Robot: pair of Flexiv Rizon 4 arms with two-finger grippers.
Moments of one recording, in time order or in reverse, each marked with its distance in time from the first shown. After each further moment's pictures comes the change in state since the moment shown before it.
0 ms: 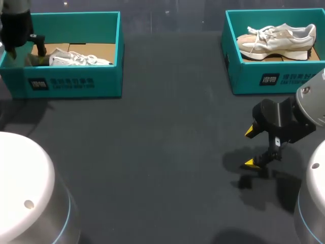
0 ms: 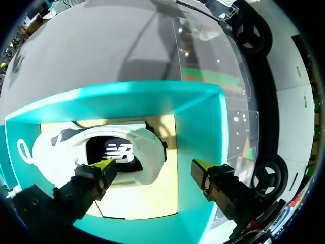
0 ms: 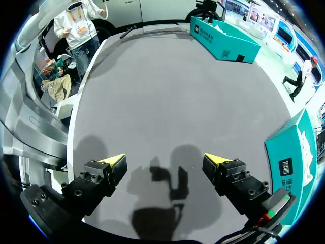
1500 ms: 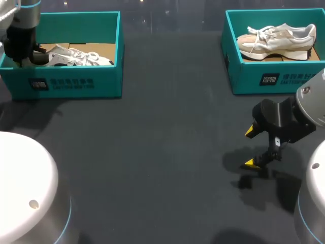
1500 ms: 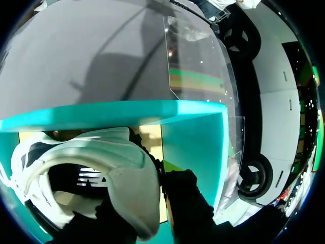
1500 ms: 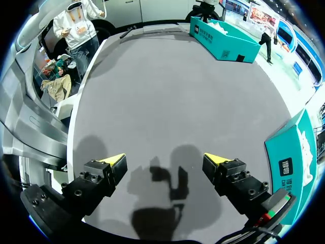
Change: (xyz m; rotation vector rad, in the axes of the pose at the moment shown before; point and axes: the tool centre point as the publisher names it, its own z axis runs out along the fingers) left arm 0.013 -0.020 0.025 -0.010 0.185 -0.008; right arm 0.000 0.000 0.000 0.000 0.000 0.000
